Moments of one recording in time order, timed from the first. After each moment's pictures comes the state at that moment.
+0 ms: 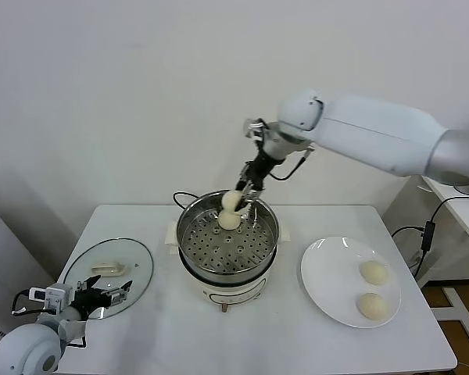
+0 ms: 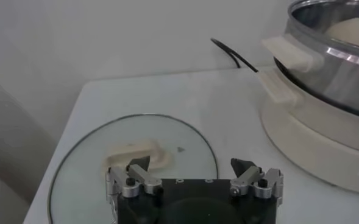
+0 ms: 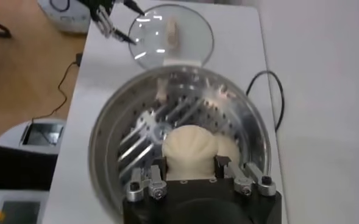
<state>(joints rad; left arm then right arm) 1.44 -0.77 -0.53 -2.01 -0.79 0.56 -0.18 0.75 1.21 -1.44 1.13 0.92 -0.43 -1.04</state>
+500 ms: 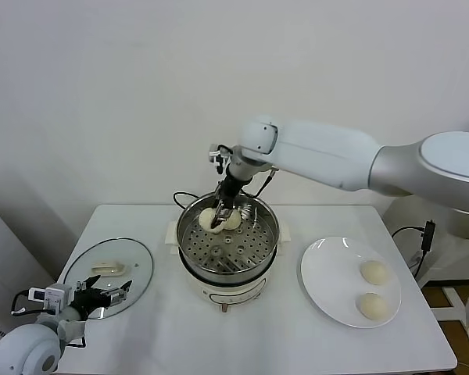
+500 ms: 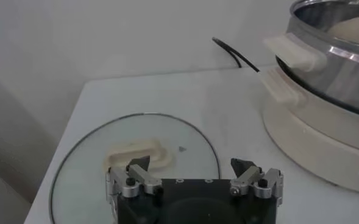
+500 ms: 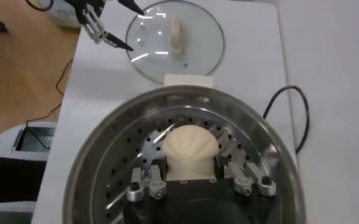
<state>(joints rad) 1.45 -0.77 -0.53 -2.01 -0.79 0.55 -0.17 0.64 1.34 -1.43 1.06 0.88 -0.47 -0.97</state>
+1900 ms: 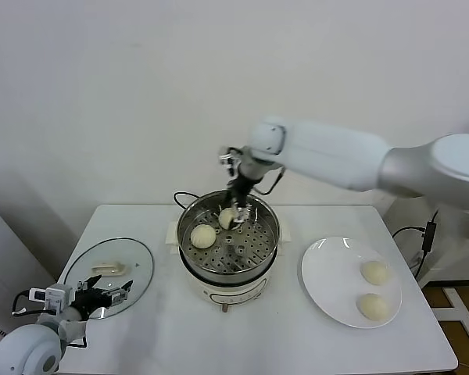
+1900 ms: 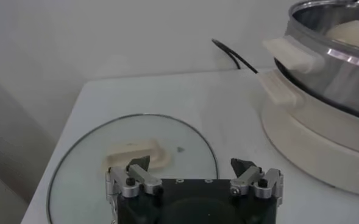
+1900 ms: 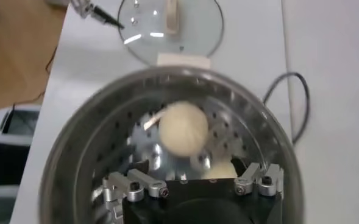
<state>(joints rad) 1.45 -0.78 -0.54 -2.01 -0.79 0.55 -0.17 0.74 1.14 -1.48 1.16 0.75 -0.40 -1.08</state>
